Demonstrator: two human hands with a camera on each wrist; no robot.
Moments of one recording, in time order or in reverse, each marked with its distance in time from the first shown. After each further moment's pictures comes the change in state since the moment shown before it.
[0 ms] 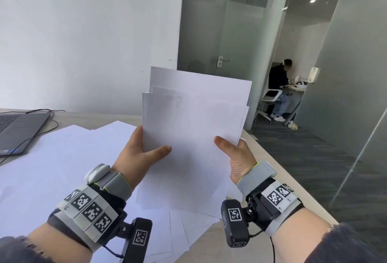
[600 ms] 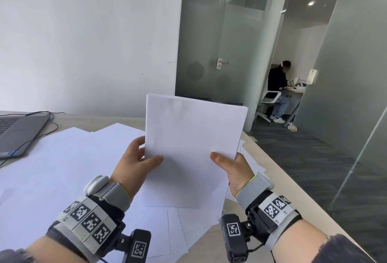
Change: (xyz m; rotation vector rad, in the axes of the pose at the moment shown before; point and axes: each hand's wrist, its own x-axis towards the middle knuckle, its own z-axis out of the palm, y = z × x) left_hand -0.011 -0.014 -0.002 -0.021 0.087 -0.162; right_hand -0.014 0.021 -0.012 -0.069 0.067 0.062
